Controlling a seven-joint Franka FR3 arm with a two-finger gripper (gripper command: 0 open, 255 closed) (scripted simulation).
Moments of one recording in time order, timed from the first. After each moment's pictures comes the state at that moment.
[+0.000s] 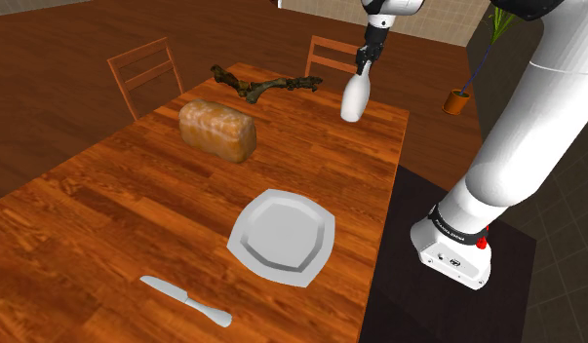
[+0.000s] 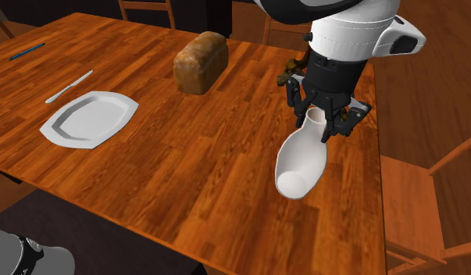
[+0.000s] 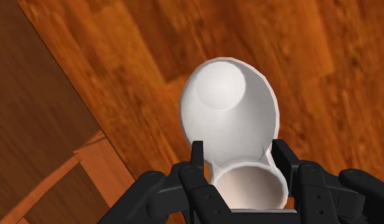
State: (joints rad) arm -0.17 0.20 -0.41 -1.87 0.11 2.10 -0.52
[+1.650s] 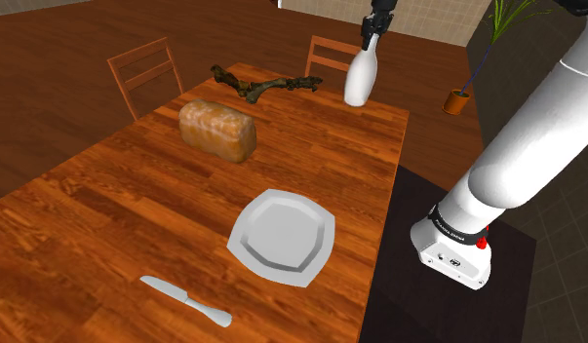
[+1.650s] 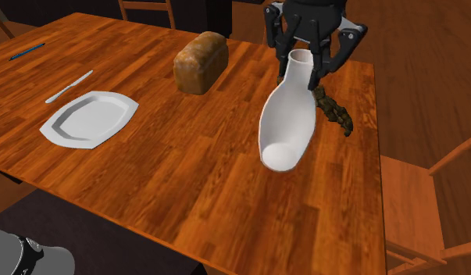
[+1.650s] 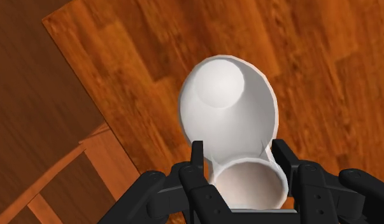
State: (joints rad) arm -0.11 0.01 -0.39 -1.81 0.02 1.87 -0.40
